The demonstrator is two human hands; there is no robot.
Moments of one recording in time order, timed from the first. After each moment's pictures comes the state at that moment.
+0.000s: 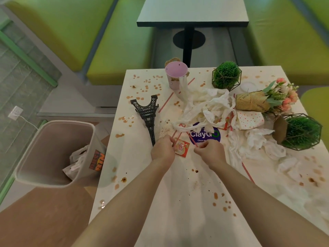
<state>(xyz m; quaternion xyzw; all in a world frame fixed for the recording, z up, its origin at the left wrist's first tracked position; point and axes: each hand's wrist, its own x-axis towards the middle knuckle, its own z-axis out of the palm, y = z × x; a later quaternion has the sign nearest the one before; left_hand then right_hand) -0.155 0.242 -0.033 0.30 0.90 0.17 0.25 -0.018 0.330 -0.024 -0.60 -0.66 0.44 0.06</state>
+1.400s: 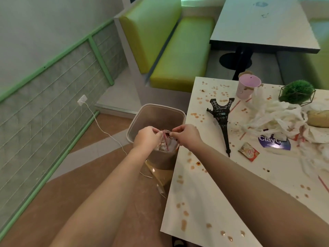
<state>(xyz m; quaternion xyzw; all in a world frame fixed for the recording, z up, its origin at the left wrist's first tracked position) -0.341 -0.029 0.068 0.16 0.93 0.26 0.19 -0.246 0.090 0.070 -0.37 -0.76 0.53 0.05</state>
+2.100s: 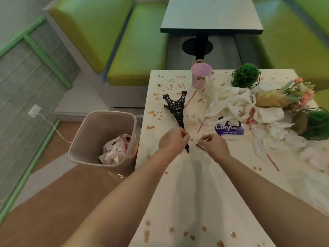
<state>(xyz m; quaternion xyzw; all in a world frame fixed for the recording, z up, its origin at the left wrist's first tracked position) -0.207 0.152 0.039 0.37 0.86 0.22 0.27 -0.078 0.245 0.002 -0.58 -0.69 0.42 0.07</state>
